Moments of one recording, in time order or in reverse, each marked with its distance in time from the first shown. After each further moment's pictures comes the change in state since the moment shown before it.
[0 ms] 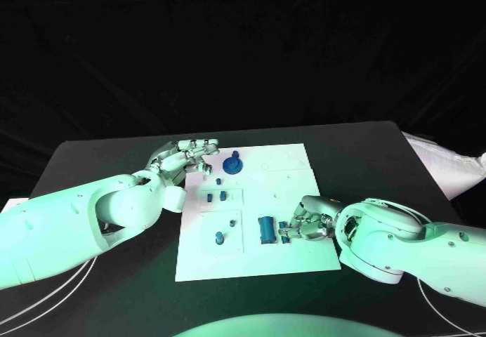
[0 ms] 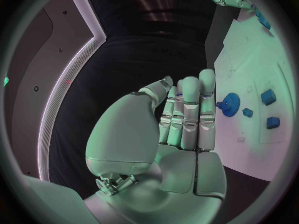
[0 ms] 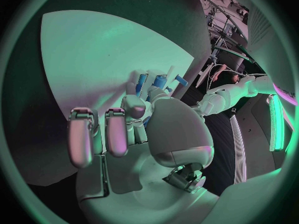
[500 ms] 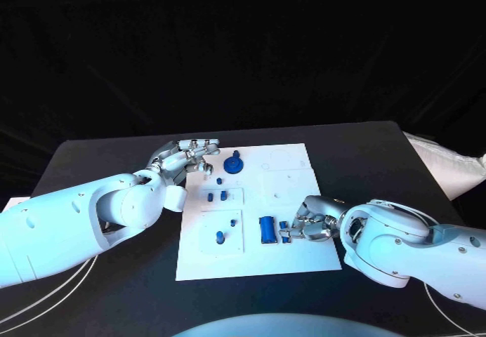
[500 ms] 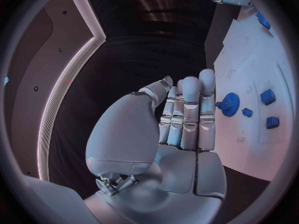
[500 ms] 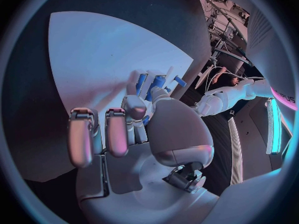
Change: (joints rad) left arm 0.000 -0.001 0.000 -0.001 0.000 0.003 -0.003; left_hand 0.000 0.000 0.000 0.000 0.000 0.000 0.000 0.000 0.000 0.000 0.000 0.000 0.000 0.000 0.000 0.000 0.000 0.000 0.000 0.000 0.000 -0.001; right arm -0.001 -0.028 0.000 0.028 -0.036 -0.002 0.004; right_hand -0.019 0.000 -0.055 -0.012 -0.064 0.002 -0.002 0.000 0.011 0.005 0.002 0.006 0.013 0.000 -0.007 0.004 0.000 0.000 0.000 0.000 0.004 0.000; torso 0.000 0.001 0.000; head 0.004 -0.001
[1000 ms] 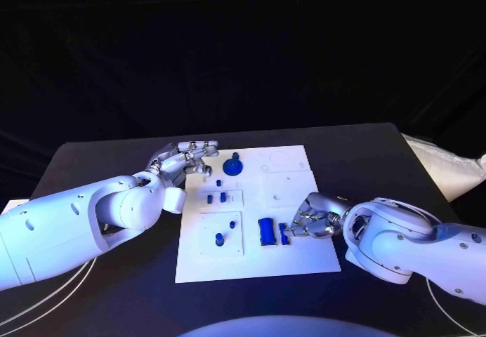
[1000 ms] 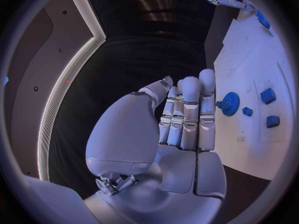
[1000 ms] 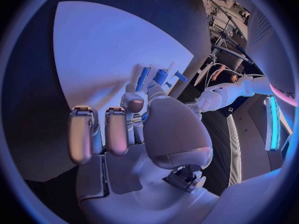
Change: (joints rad) left arm 0.000 0.002 0.000 -0.007 0.000 0.002 -0.002; left_hand 0.000 0.000 0.000 0.000 0.000 0.000 0.000 0.000 0.000 0.000 0.000 0.000 0.000 0.000 0.000 0.000 0.000 0.000 0.000 0.000 -0.002 0.000; right arm 0.011 -0.013 0.000 -0.029 0.042 -0.032 0.070; right_hand 0.102 -0.001 -0.032 -0.037 -0.045 -0.059 0.026 -0.033 -0.004 -0.046 0.018 -0.111 -0.063 -0.001 0.007 -0.046 -0.019 0.000 -0.034 0.007 -0.035 0.001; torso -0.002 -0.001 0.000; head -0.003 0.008
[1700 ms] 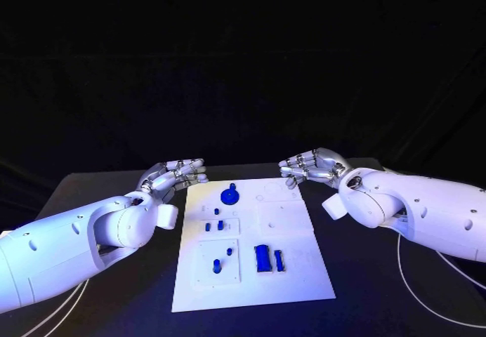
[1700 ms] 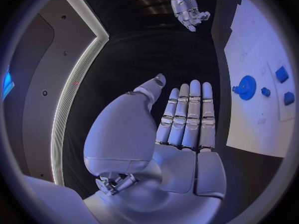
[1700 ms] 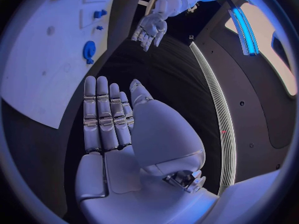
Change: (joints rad) left arm 0.000 0.047 0.000 -0.130 0.002 -0.025 0.033; left_hand -0.054 -0.023 -0.120 0.054 0.000 -0.070 0.016 -0.023 -0.003 -0.102 0.059 -0.050 -0.036 -0.305 0.104 -0.563 -0.276 0.000 -0.401 0.101 -0.418 -0.275; right arm 0.147 0.176 0.012 -0.497 0.939 -0.017 0.721; right_hand 0.253 0.085 0.040 -0.105 -0.089 -0.159 0.091 -0.060 -0.082 -0.348 0.125 -0.710 -0.681 -0.410 0.154 -1.070 -0.897 0.117 -0.564 0.135 -0.899 -0.818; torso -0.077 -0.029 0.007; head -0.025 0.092
